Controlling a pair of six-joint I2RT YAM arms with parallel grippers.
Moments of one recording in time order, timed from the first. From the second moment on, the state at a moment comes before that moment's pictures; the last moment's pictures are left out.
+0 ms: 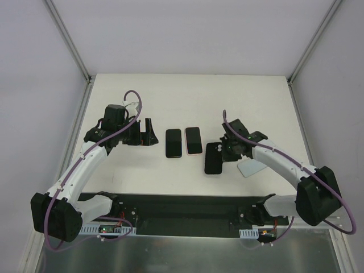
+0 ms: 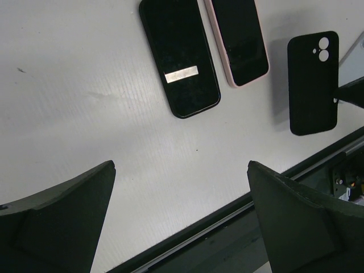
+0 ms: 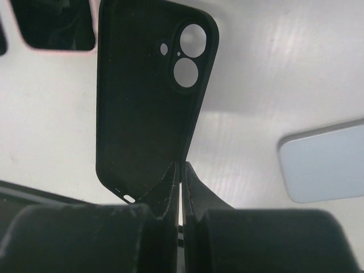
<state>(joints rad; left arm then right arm) -0.27 1.09 0.92 -0.63 0.38 -0.30 0.52 1.31 0.85 -0.69 -0.02 0.45</state>
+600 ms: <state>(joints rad) -0.27 1.09 0.92 -0.63 0.38 -0.30 0.73 1.41 0.82 -0.68 0.06 0.54</state>
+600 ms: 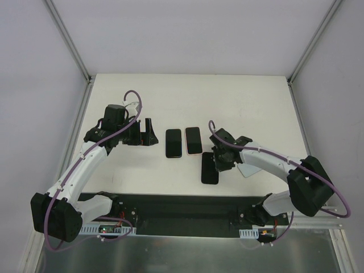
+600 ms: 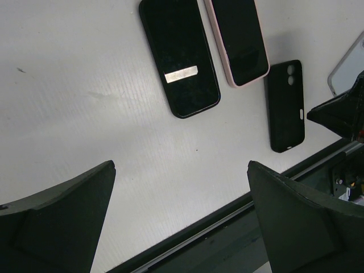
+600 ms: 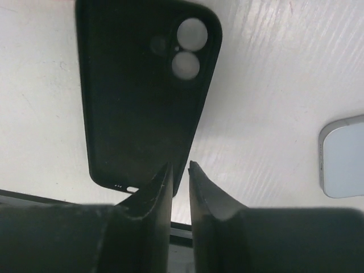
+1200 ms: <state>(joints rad) -0.27 1.09 0.92 -0.63 0.38 -0.30 0.64 1.38 0.94 -0.92 0.37 0.85</state>
